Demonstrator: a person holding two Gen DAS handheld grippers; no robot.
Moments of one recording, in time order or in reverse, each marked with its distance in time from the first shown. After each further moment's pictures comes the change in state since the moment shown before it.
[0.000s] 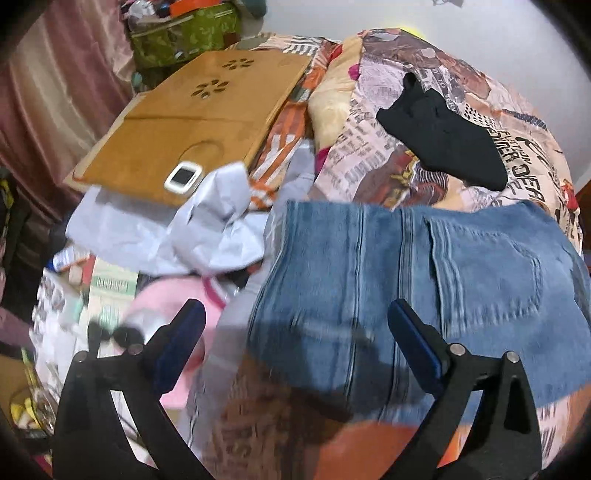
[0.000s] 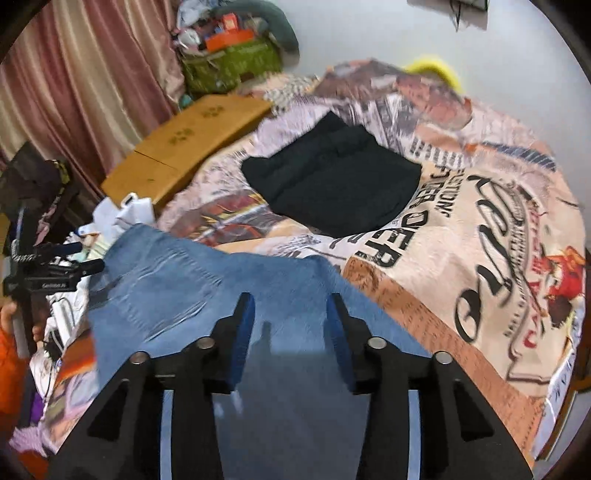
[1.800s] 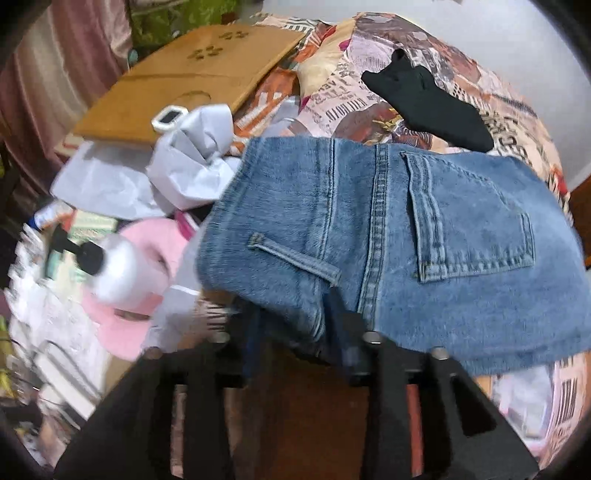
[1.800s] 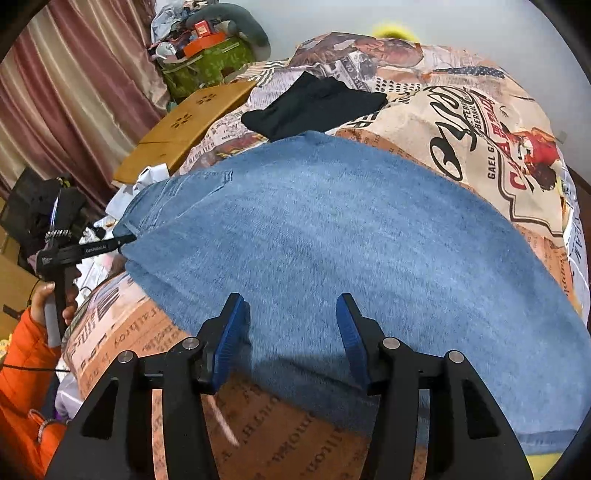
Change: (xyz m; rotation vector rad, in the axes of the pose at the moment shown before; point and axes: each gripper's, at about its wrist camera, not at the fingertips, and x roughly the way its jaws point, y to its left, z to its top) left arm 0.006 -0.016 -0.055 -0.004 0.031 -0.033; right arm -0.033 0.019 -0.128 0.201 0.034 0.034
